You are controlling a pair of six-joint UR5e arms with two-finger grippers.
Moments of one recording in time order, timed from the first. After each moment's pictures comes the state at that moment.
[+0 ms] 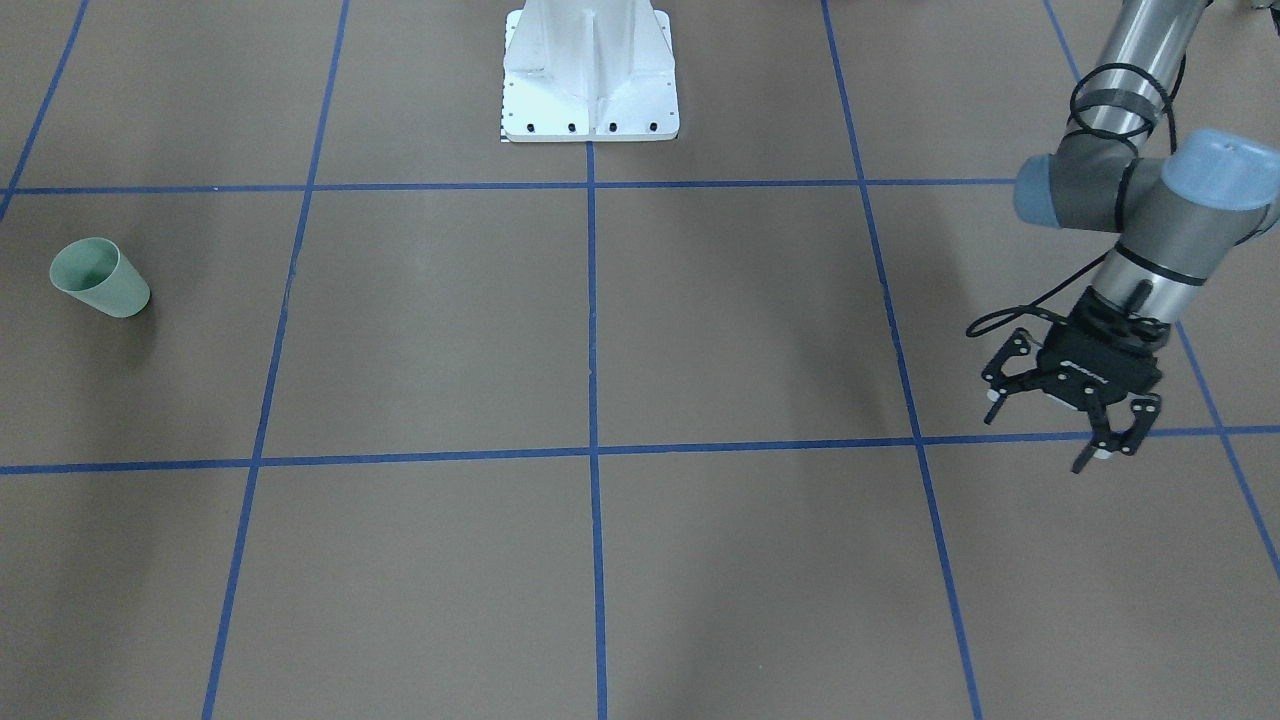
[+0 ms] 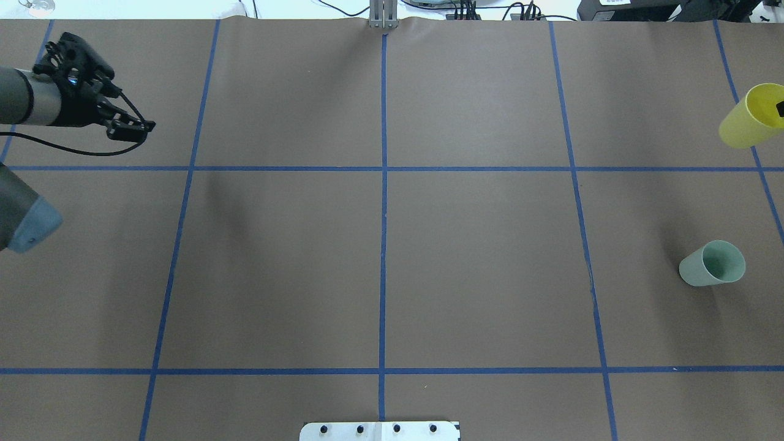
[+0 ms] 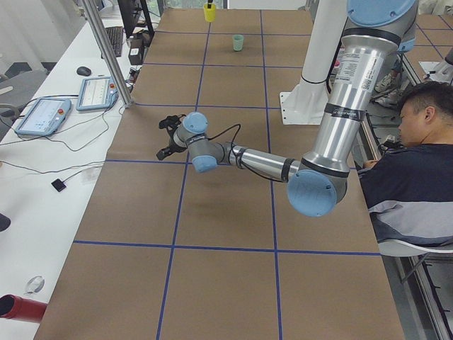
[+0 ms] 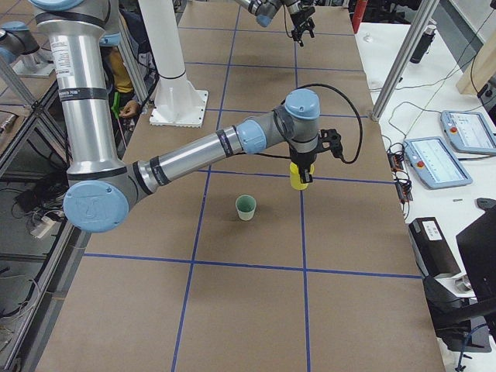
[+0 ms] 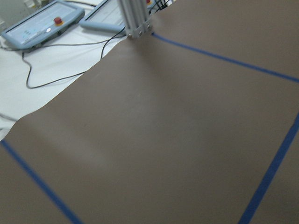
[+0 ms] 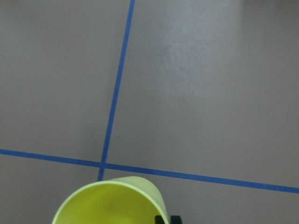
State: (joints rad) left arm -1.05 -1.80 -1.47 -2.47 -1.97 -0.21; right arm 1.41 -1.48 1.89 -1.58 2.32 0.23
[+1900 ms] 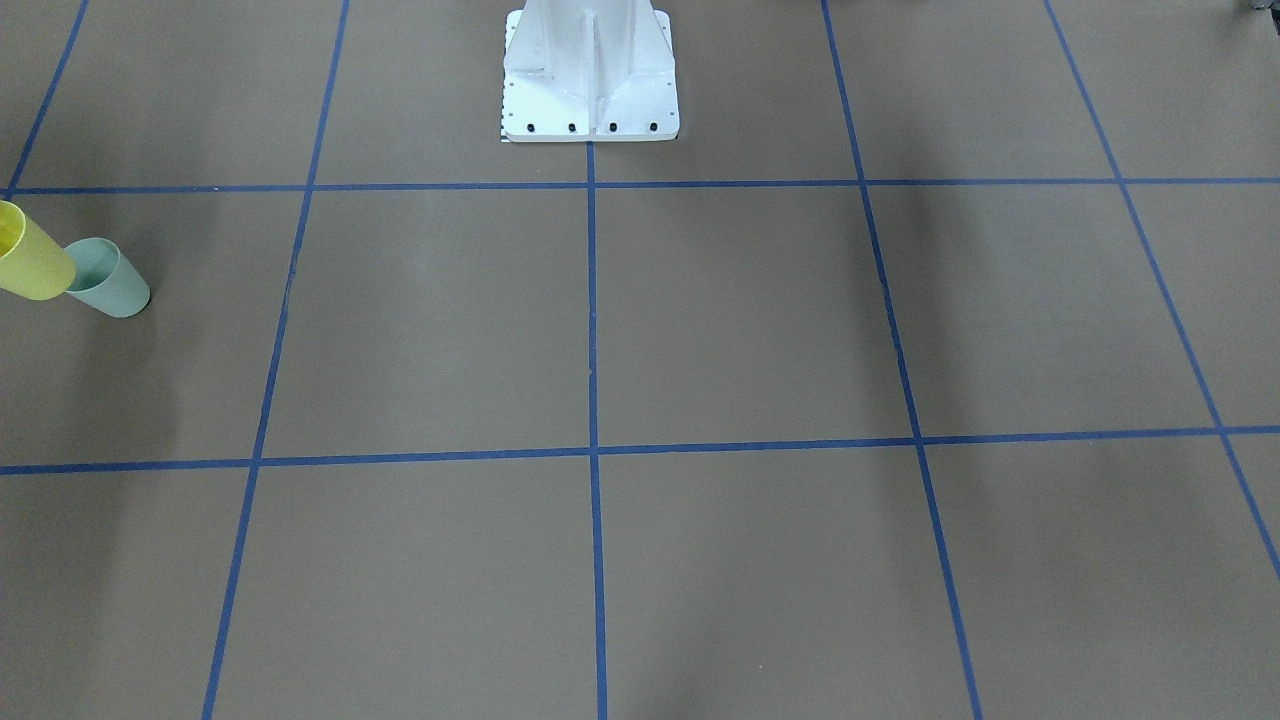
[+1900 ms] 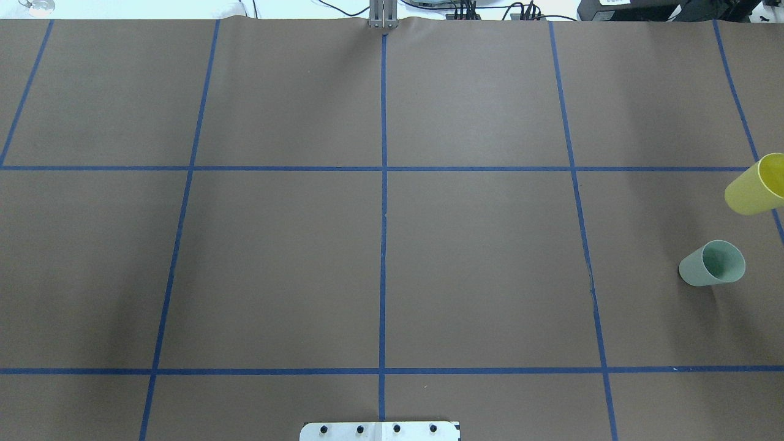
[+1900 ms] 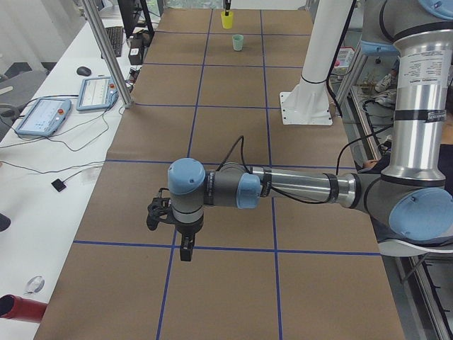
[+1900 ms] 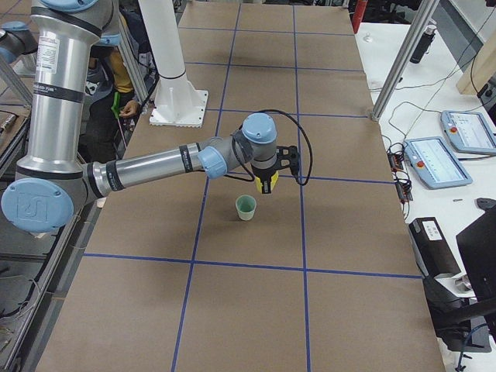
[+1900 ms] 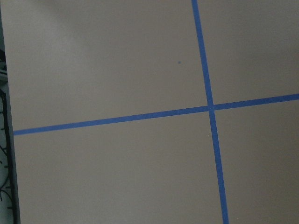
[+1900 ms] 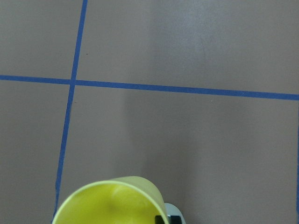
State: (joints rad) left arm -1.64 -1.51 -1.71 -1.57 -2.27 -0.05; right arm 1.27 -1.75 2.00 -1.30 2.38 0.52
